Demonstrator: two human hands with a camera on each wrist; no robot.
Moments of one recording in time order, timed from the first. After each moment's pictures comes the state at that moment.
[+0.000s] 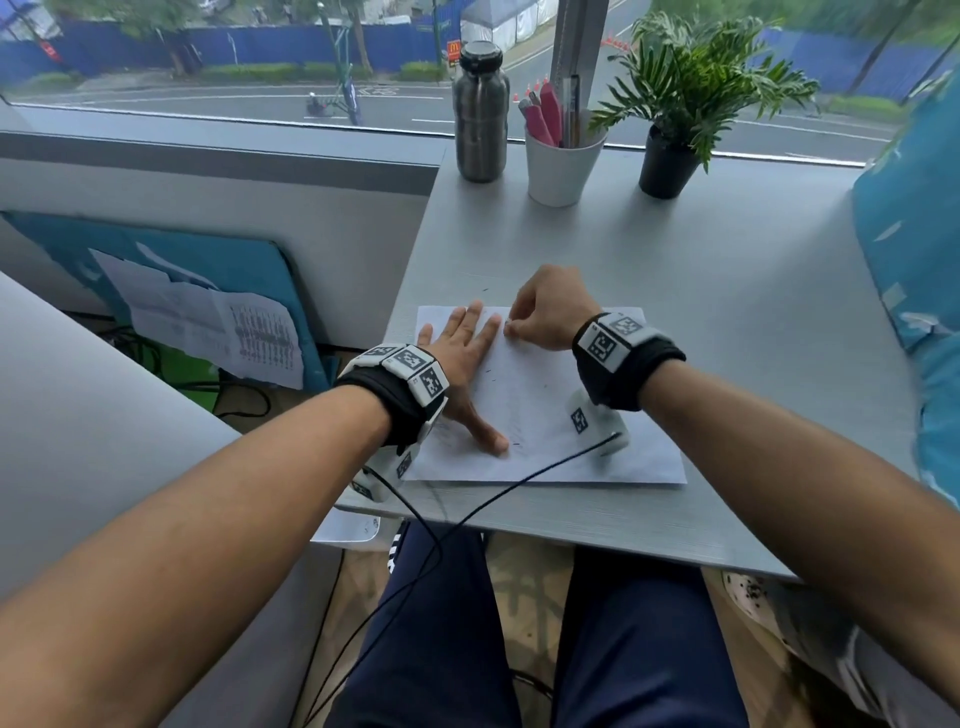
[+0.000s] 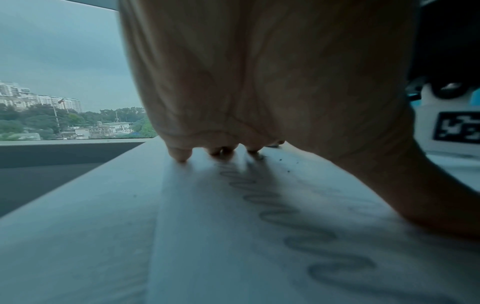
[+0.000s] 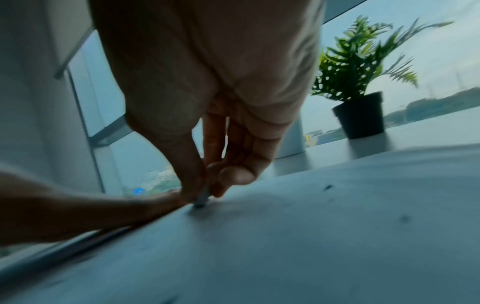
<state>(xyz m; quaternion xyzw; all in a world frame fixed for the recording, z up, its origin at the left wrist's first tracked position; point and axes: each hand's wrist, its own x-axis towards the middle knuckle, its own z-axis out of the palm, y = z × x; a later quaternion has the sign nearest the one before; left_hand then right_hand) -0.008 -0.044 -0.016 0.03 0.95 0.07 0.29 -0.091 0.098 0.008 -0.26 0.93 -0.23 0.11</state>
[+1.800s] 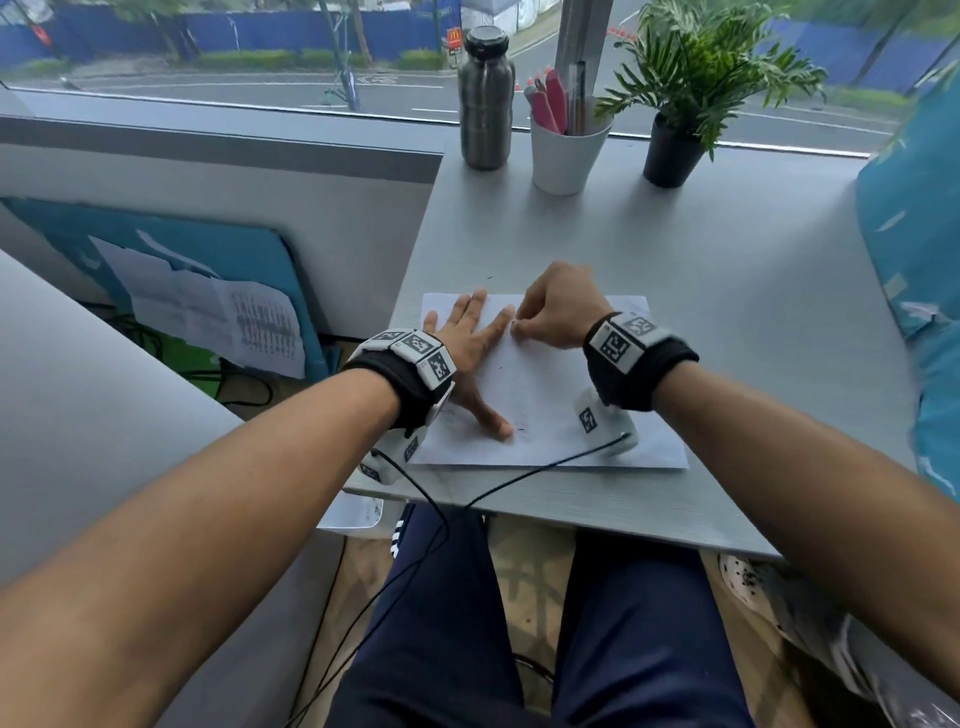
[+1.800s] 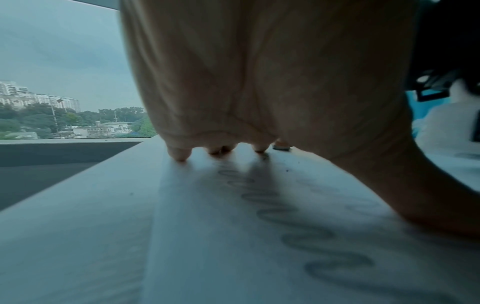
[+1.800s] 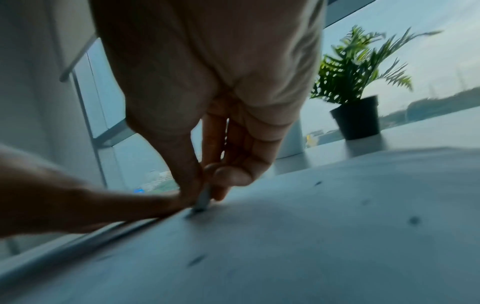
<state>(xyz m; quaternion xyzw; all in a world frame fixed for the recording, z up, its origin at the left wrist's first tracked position) -0.009 -0.044 -0.019 0.04 0.96 0.06 0.28 -0.078 0.106 0.008 -0.25 0.93 -0.23 0.11</state>
